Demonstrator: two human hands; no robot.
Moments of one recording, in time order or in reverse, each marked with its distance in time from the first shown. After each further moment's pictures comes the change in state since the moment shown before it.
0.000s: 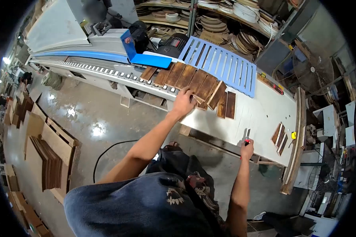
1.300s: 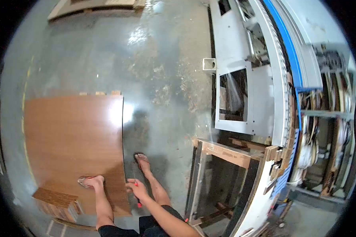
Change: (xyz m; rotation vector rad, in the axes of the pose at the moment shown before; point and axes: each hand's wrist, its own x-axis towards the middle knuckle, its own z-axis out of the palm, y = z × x) left_hand -0.990 0.173 0.306 -0.697 1.326 -2.190; right_hand -0.473 0.220 0.332 -0.353 -1.755 -0.216
